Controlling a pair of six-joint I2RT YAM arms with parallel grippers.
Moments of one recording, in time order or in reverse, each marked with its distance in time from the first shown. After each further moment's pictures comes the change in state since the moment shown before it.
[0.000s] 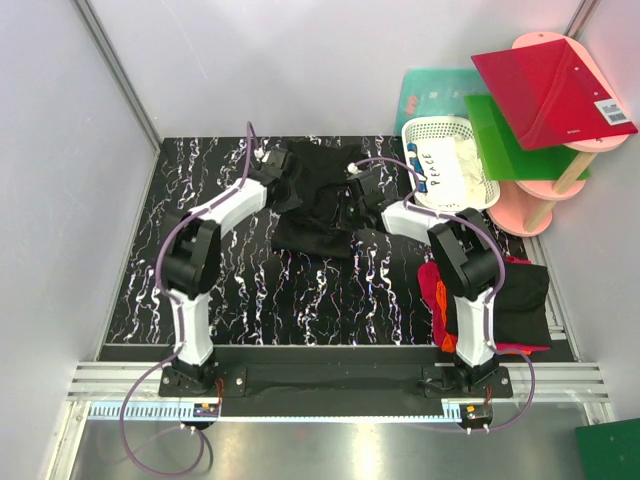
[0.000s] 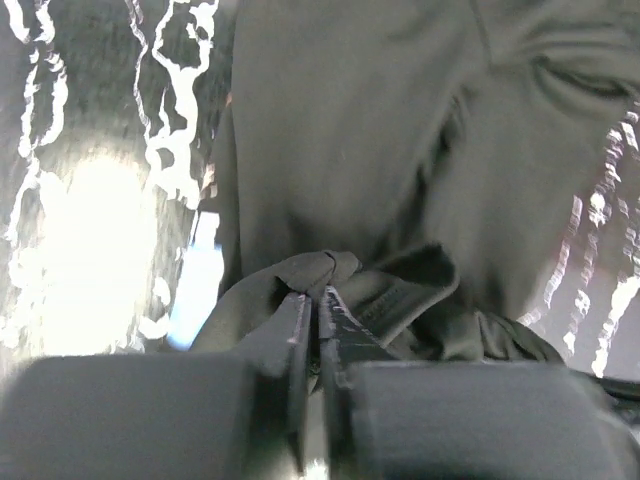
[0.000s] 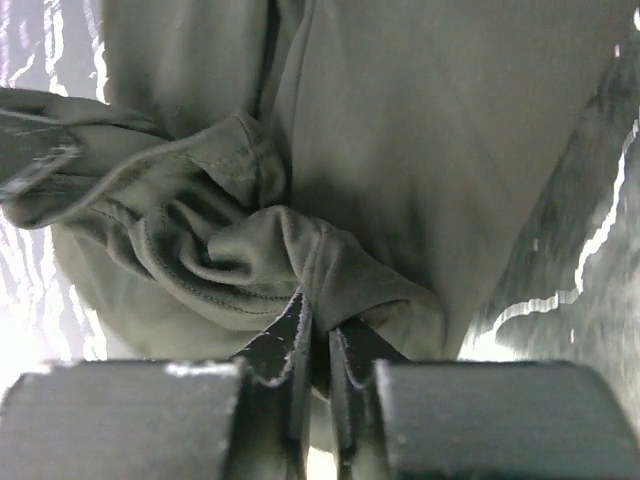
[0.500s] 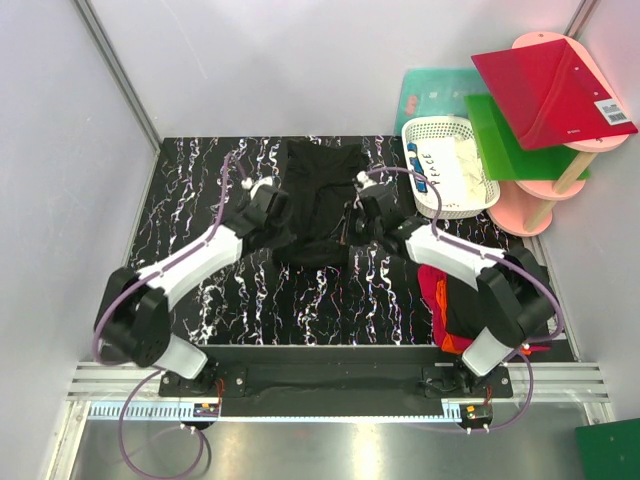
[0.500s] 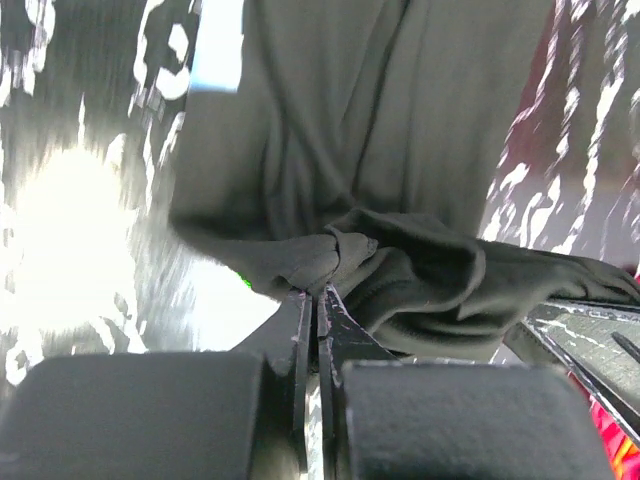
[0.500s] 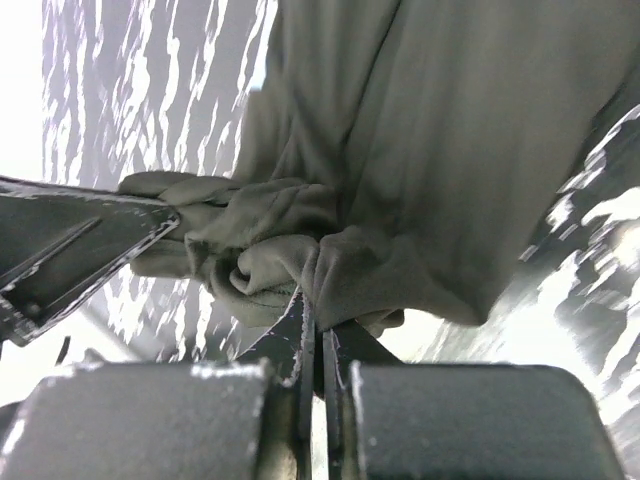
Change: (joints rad) left arm -0.141 -0.522 -0.494 0.026 -0.023 -0.093; right arm 0.101 -0.401 -0.299 0.024 -0.026 0.103
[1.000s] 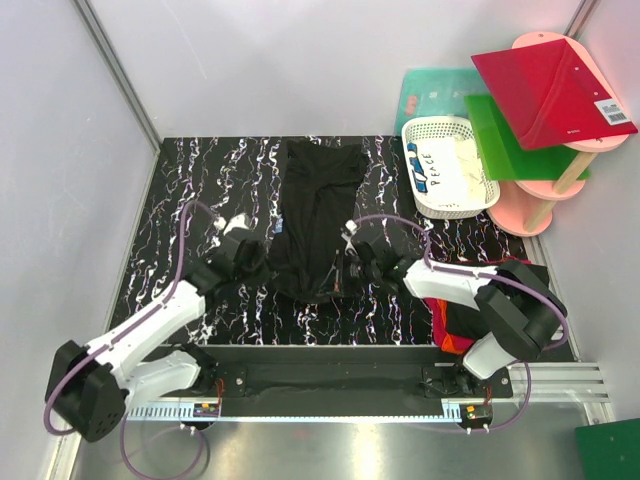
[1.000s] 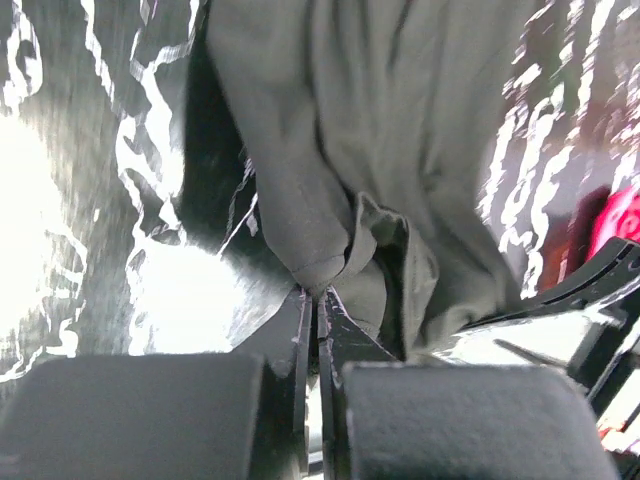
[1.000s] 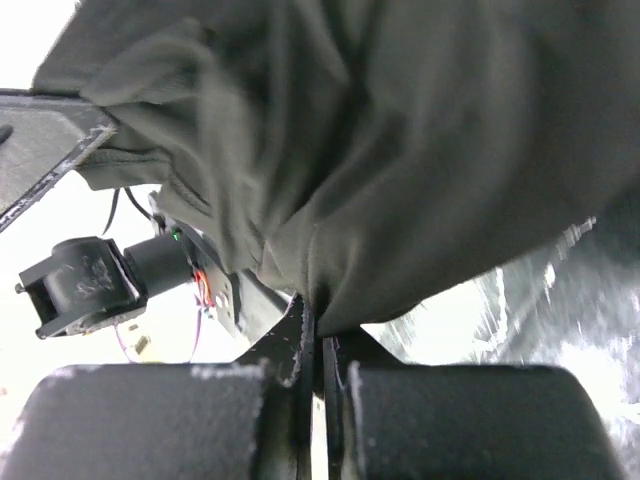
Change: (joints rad) left arm -0.025 -0.440 -0.381 0.006 0.068 -0.119; right arm 0.148 -0.063 -0.304 0.149 -0.226 0.284
